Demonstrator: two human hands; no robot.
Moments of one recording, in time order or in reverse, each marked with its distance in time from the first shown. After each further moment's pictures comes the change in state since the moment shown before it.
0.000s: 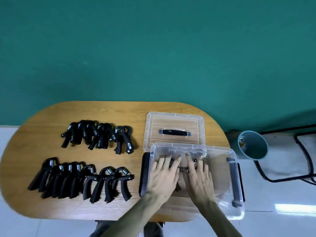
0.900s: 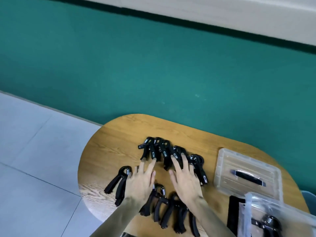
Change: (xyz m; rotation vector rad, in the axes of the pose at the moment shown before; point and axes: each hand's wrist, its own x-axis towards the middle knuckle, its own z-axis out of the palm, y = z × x) left_hand -0.127 -0.381 -0.128 -0.081 -0.054 -0.519; right_hand 0.062 -0.403 0.022 -0.089 -0.154 -0.371
